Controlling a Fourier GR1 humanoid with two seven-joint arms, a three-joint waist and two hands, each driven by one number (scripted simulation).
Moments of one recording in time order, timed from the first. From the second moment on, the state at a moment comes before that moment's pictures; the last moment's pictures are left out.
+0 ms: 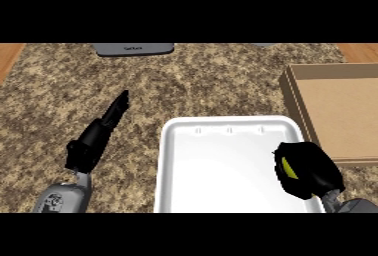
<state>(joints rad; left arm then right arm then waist) -0.15 0.13 -0.09 -1.55 -0.11 -0.12 0.08 -0.10 -0.55 0.46 -1.64 0.79 0.19 0.30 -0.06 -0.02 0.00</state>
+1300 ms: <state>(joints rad) -0.14 0.13 -0.09 -1.57 -0.10 -0.15 0.09 0.67 -0.79 -0.56 -2.37 0.12 0.01 -0.10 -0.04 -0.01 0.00</state>
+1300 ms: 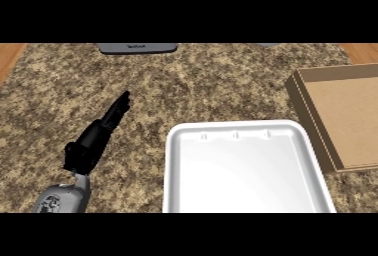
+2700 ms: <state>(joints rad) -0.20 0.09 -0.10 -1.56 -0.13 -0.18 0.11 -0.08 -0.97 -0.44 -1.74 0.19 0.16 0.15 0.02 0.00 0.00</state>
